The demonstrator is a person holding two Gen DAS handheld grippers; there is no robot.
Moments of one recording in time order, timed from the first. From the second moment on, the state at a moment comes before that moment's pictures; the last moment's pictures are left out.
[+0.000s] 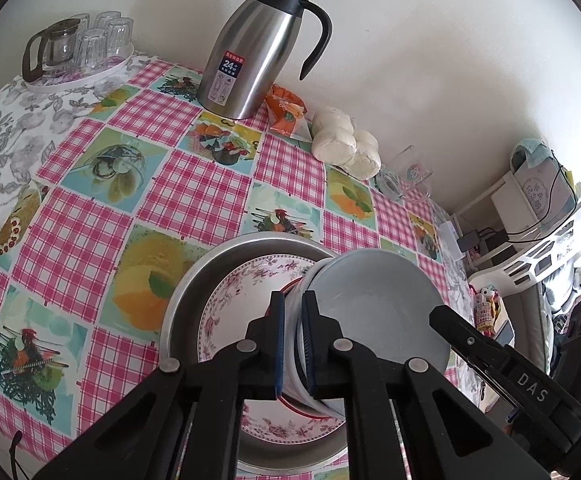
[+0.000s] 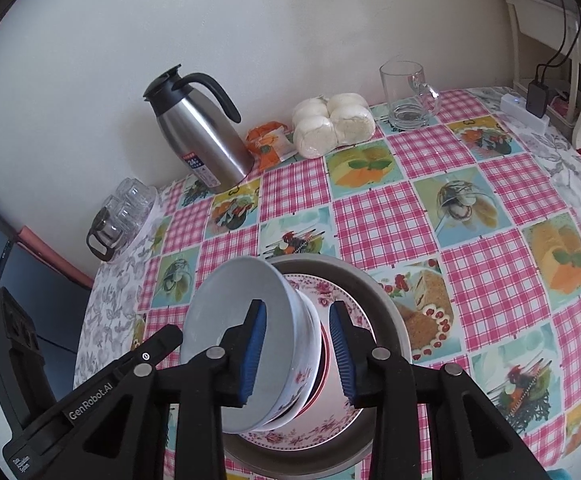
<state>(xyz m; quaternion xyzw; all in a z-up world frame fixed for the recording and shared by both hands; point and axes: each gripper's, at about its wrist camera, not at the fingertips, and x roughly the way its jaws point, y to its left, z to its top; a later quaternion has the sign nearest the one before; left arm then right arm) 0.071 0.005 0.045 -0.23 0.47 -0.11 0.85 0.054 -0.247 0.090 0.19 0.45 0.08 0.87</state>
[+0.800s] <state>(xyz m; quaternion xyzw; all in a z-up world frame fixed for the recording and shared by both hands) 0.071 0.027 0.042 -0.31 0.47 -0.10 0.82 0.063 -0.250 0.063 0.22 0.47 0.11 0.85</state>
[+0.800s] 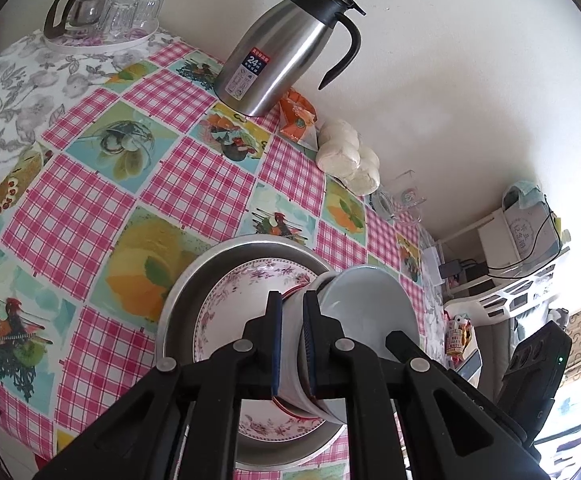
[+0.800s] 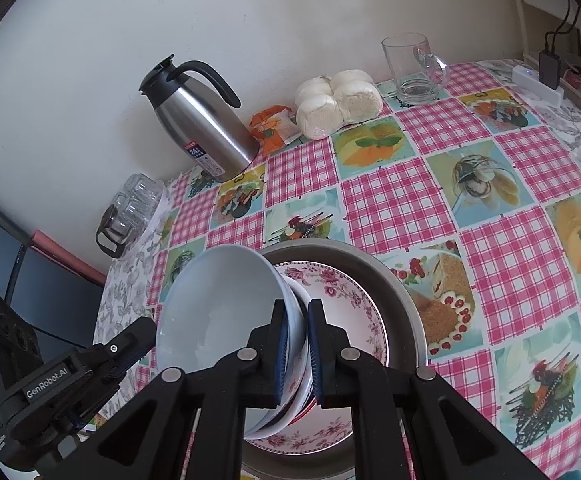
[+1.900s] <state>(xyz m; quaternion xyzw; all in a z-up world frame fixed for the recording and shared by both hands) 0.051 0.027 0.047 -0.18 0.47 0.01 0.87 0.037 -0.239 0.089 0.09 0.45 0.09 0.89</state>
